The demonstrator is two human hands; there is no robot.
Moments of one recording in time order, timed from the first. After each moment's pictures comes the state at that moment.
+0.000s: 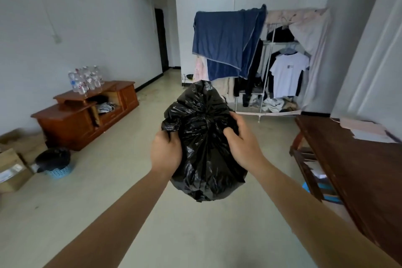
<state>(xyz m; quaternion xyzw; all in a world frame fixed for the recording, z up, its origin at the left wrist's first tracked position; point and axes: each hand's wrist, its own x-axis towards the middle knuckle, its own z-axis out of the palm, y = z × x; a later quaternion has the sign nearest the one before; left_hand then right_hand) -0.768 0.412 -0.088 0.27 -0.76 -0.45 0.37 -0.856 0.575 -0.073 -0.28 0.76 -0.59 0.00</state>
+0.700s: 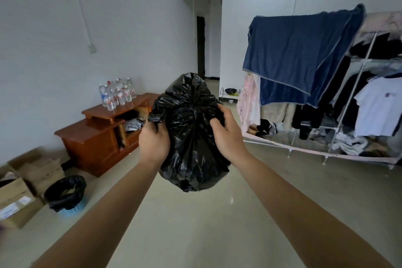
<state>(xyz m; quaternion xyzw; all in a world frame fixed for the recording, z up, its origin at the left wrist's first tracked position) -1.143 -0.122 -0.048 0.34 -0.70 -0.41 0.47 -1.263 0.007 -0.043 -0.36 0.69 -0.62 0.06</state>
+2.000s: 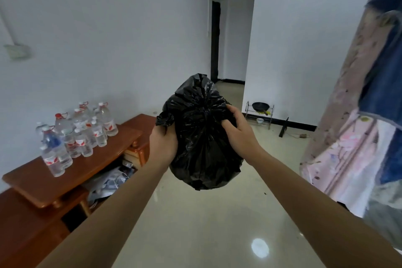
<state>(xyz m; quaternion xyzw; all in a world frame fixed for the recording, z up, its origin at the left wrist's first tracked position) -1.912 -1.055 -0.082 0.29 -0.70 -0.49 0.43 -2.050 -0.914 -0.067 -0.36 0.70 -0.61 0.12</state>
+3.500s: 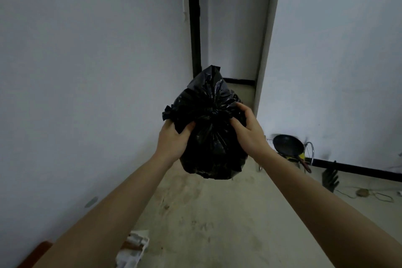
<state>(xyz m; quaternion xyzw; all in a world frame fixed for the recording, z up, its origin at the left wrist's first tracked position) -2.981 -1.968 -0.091 0.20 -0.78 -0.50 0.33 -3.109 -1.805 -0.095 -0.28 0.73 -0.62 0.06</state>
